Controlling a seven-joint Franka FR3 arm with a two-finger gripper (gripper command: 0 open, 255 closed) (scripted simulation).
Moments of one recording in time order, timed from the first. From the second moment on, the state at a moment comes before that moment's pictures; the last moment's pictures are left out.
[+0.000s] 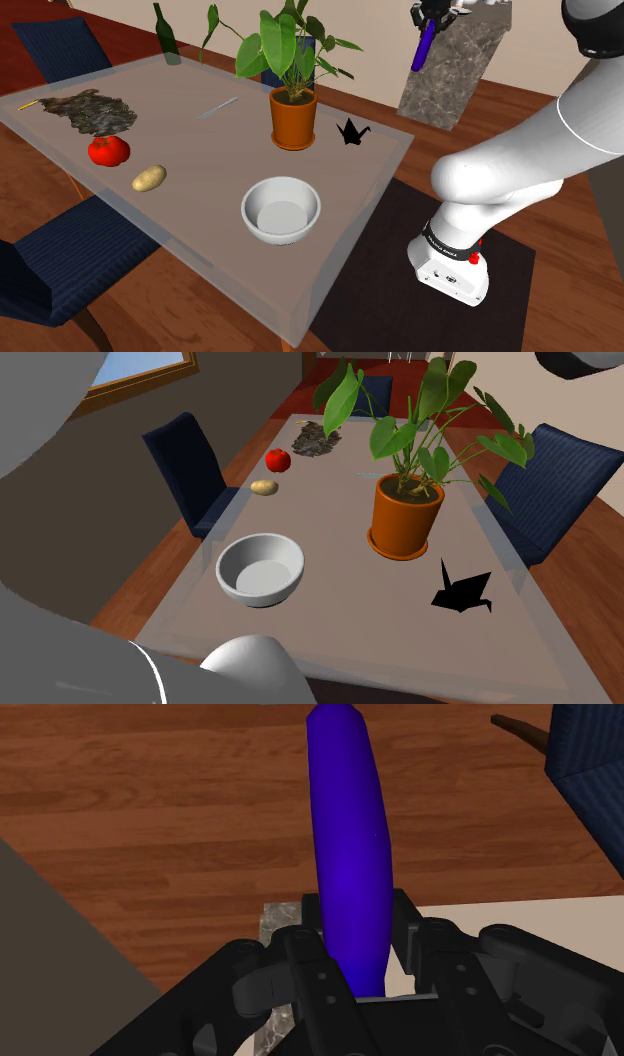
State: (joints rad) arm -0.80 -0.38 0.03 -2.14 -0.40 2.19 0.82
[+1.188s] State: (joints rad) arm -0.83 -0.31 0.00 -2.27 -0.45 2.39 0.85
